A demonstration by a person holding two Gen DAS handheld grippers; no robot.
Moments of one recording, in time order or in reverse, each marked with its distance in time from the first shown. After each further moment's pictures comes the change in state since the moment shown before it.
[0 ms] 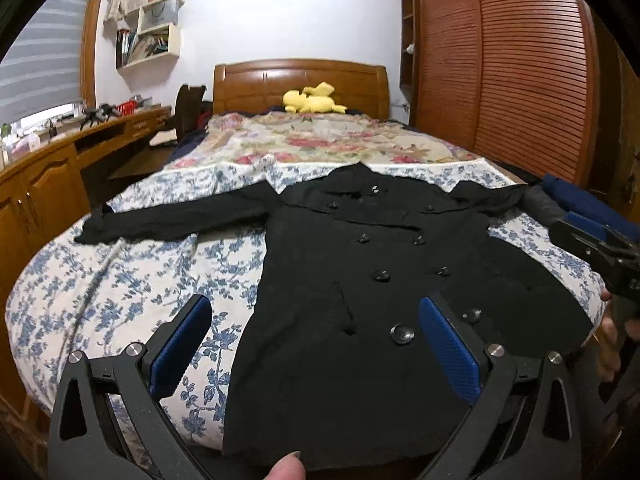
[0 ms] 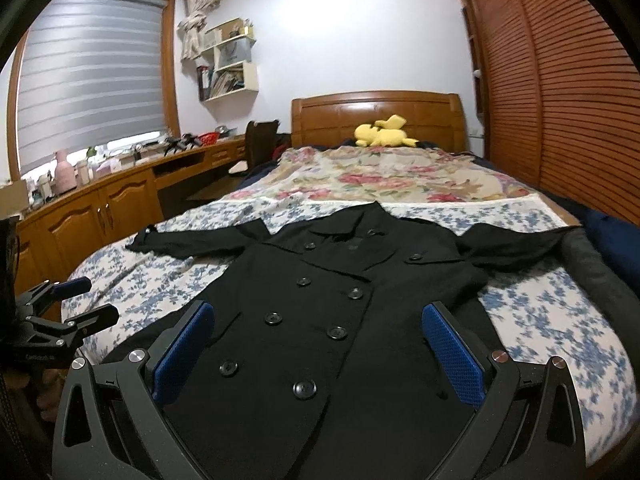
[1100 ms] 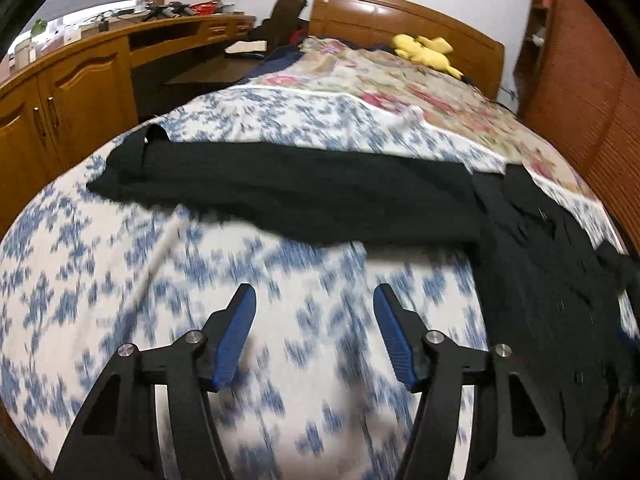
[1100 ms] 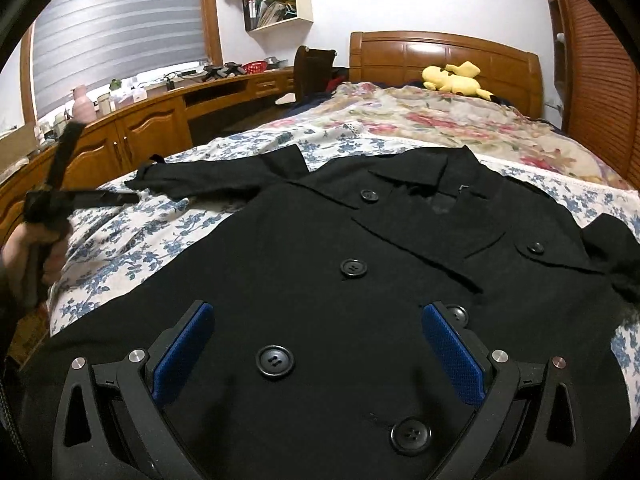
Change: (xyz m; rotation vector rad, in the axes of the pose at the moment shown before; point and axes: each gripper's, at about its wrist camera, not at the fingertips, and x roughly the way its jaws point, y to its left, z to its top) left arm 0.189 0.224 0.057 -0.277 0.230 0.175; right arm 0.139 -0.032 0.017 -0.097 0.205 0.178
